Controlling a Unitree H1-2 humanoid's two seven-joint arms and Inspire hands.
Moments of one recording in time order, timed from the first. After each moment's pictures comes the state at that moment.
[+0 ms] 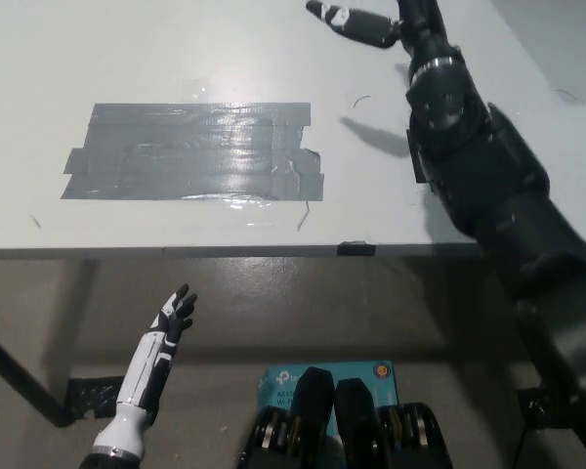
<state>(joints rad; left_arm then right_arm) -0.17 0.13 -0.04 0.45 0.10 -0.43 -0.03 -1.21 -0.07 0.21 1.08 -0.21 -0.14 -0.29</state>
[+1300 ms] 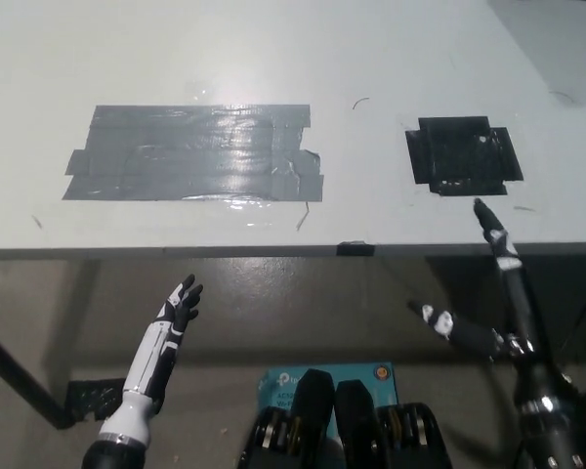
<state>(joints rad) -0.21 0.13 -0.05 0.47 0.10 -0.43 -0.03 -0.15 -0.15 0.20 -0.09 -0.20 -0.09 -0.22</state>
